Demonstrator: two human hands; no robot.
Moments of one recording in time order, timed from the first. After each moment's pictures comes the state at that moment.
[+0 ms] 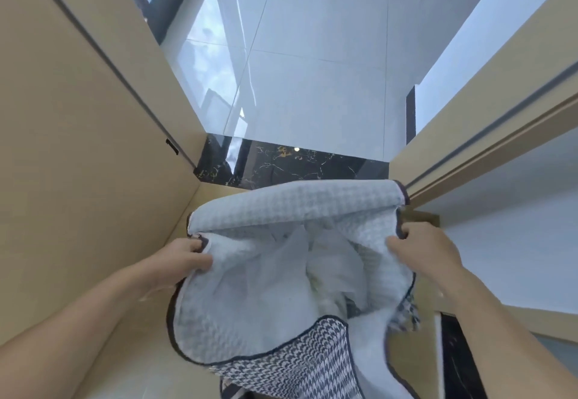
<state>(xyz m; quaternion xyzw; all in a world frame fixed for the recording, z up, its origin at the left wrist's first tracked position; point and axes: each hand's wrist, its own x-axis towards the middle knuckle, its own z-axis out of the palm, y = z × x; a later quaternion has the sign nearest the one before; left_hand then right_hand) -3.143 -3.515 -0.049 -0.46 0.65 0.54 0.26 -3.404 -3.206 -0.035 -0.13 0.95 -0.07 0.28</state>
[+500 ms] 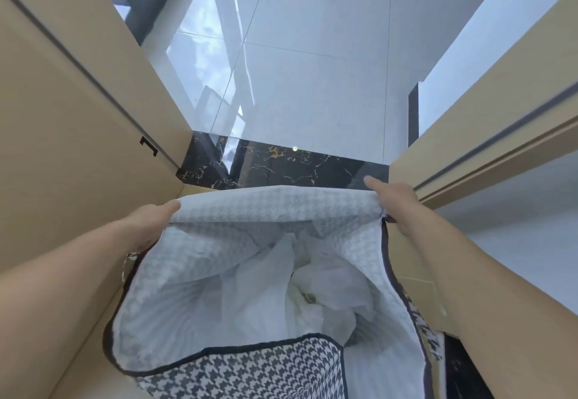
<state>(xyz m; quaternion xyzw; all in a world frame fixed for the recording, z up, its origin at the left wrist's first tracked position) -3.224 -3.577 -0.125 -0.60 0.68 0.35 0.23 -3.513 -3.276 -0.126 0.08 0.85 -0.37 0.36</state>
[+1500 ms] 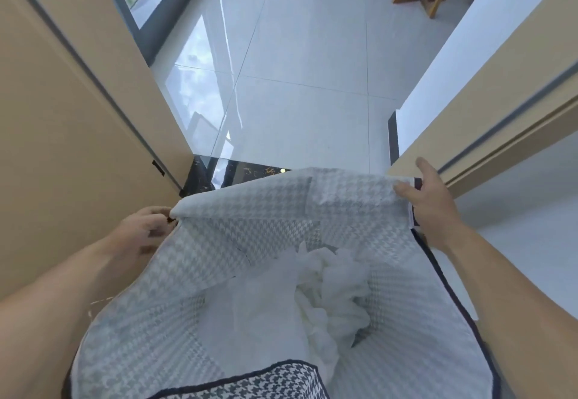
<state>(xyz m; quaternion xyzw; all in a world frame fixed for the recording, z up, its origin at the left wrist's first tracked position) -3.168 -3.591 -0.061 -0.53 0.57 0.62 0.04 -3.469 -3.239 -0.018 -0.07 0.81 -0.53 0.22</state>
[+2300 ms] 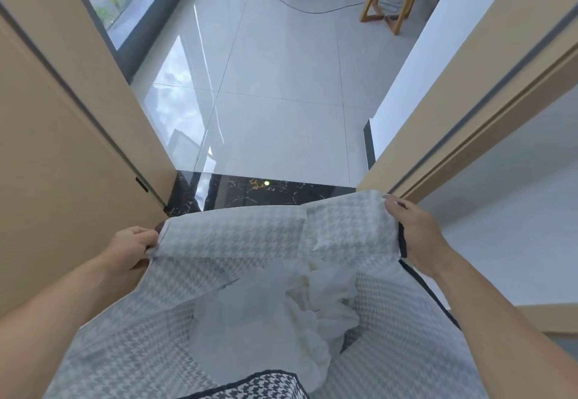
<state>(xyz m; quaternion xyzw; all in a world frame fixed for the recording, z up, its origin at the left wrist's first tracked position) -3.167 -3.587 -0.070 -0.58 0.61 0.54 0.03 -3.421 -3.205 -0.001 0.02 0.73 -0.62 0.30</state>
